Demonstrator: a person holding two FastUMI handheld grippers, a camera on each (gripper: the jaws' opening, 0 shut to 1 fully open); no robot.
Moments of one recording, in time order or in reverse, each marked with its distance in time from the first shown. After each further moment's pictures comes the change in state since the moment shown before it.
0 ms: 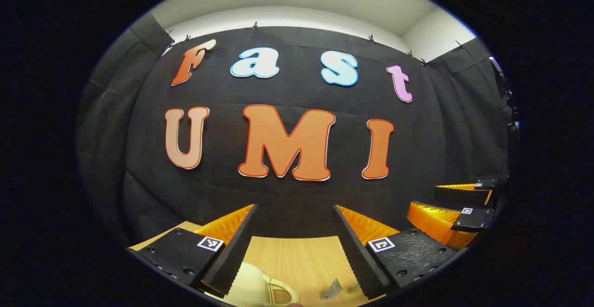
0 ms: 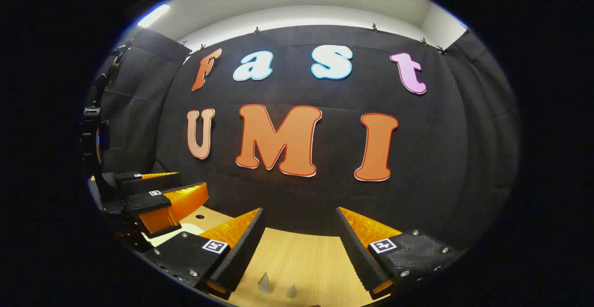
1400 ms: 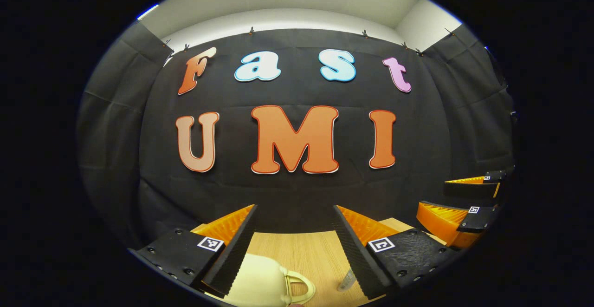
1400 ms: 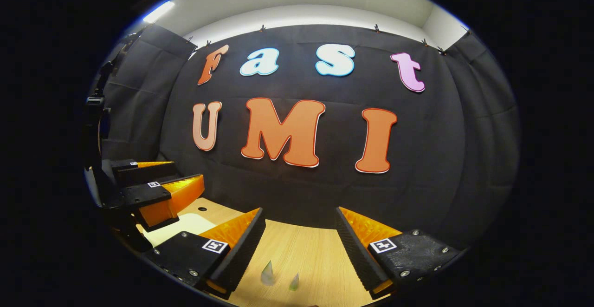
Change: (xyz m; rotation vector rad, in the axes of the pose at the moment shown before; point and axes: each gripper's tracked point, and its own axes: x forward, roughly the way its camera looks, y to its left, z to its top) left arm -0.037 0.004 -0.021 0.084 0.021 0.033; right arm -0.040 0.007 -0.020 -0.016 0.006 -0.013
